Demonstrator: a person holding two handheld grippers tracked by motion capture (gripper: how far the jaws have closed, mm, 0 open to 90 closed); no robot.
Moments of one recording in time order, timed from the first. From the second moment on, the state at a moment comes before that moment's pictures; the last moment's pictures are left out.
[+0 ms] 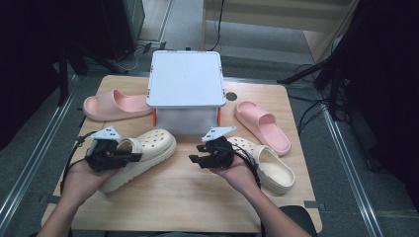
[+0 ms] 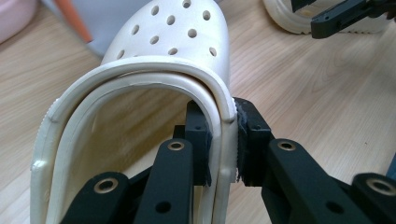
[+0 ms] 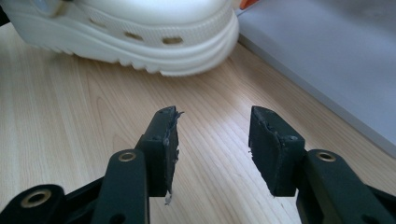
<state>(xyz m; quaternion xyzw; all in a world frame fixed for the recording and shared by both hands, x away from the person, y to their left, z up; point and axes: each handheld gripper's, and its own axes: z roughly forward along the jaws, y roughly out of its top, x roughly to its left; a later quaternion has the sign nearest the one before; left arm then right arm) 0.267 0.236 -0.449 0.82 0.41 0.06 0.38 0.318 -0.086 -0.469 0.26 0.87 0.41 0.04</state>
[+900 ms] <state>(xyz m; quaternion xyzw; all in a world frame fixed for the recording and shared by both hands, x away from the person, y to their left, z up) 0.291 0.170 -0.465 0.87 0.34 0.00 0.36 0.293 -0.117 -0.476 0.31 0.86 0.40 0.07</state>
